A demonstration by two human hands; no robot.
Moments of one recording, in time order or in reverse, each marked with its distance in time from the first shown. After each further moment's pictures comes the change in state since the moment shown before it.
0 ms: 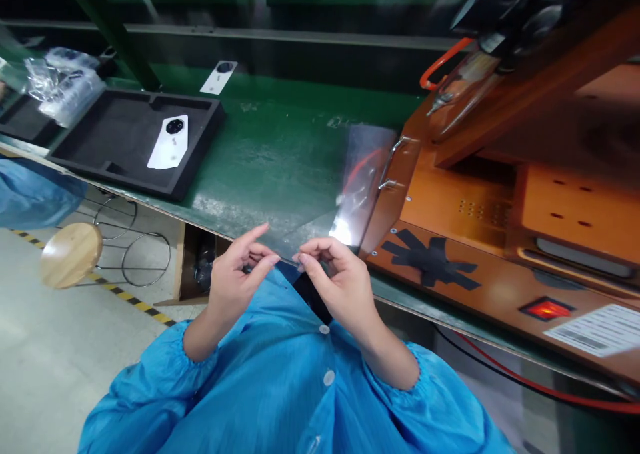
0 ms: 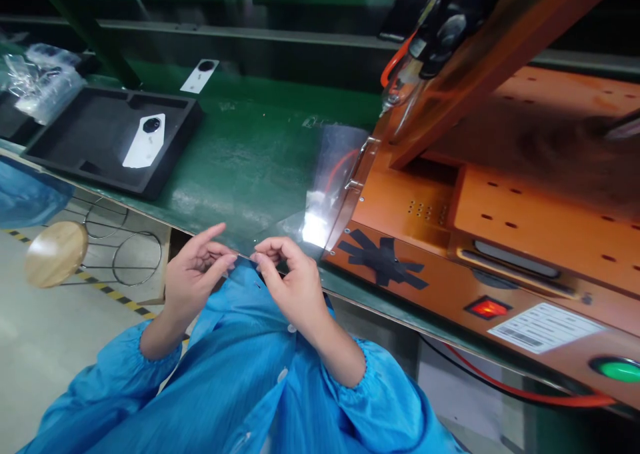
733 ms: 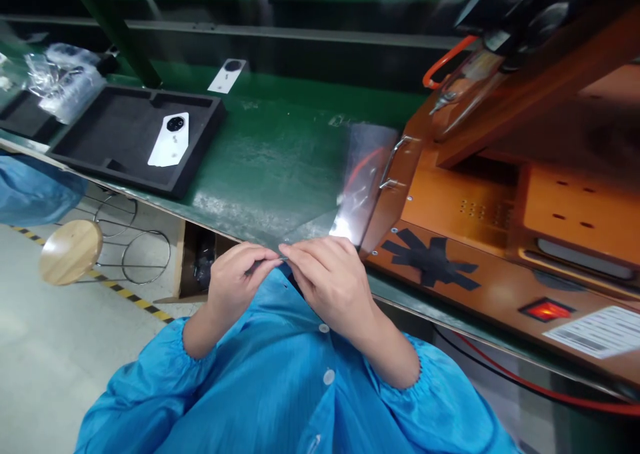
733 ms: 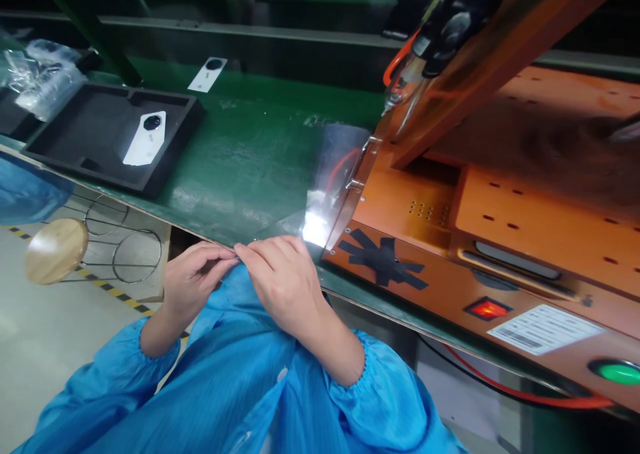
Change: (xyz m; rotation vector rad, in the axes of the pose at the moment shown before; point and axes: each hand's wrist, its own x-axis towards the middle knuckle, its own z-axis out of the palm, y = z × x) left_hand 0.001 0.006 -0.003 0.327 0.010 0.419; right_hand 0.008 -0.012 -0.006 -0.707 -0.100 -0.684
